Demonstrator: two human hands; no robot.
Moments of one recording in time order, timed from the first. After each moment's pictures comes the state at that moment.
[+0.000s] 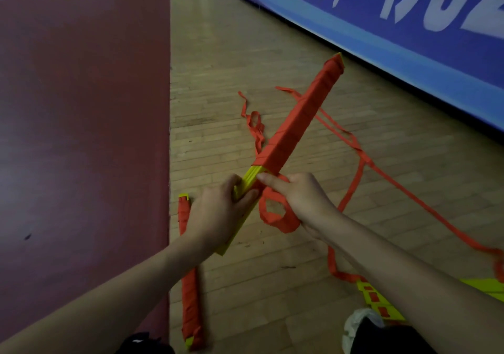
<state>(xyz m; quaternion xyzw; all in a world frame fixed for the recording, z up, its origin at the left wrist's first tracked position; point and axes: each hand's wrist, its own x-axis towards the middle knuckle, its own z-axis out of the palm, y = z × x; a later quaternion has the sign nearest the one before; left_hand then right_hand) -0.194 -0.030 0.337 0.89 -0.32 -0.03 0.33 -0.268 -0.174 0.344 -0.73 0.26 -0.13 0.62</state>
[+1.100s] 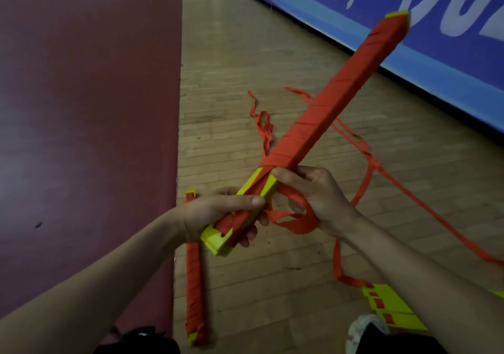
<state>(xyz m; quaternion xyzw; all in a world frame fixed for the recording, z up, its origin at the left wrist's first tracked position) -0.173 -0.004 0.356 0.54 -0.28 -0.57 0.56 -0.275 -0.170 0.361 -0.67 0.12 -0.13 0.72</state>
